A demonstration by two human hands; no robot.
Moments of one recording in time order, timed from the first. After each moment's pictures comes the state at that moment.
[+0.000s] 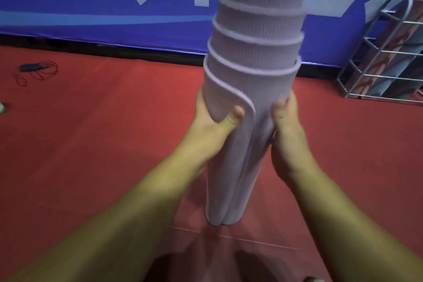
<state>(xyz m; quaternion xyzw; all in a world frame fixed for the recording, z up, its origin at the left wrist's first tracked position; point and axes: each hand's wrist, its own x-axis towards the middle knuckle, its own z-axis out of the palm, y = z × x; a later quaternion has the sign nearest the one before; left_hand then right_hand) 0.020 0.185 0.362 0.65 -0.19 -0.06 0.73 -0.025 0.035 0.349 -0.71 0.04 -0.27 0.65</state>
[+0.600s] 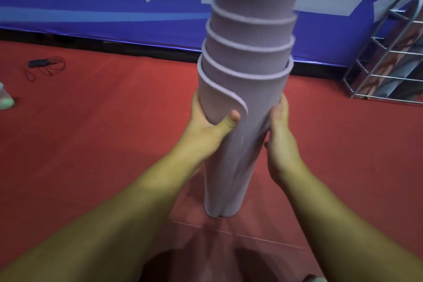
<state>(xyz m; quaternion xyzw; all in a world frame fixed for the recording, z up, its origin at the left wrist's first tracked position) 0.024 0.202 0.350 0.66 -0.18 -0.04 0.73 -0.022 0.057 0.341 -0.69 0.10 -0.24 0.68</state>
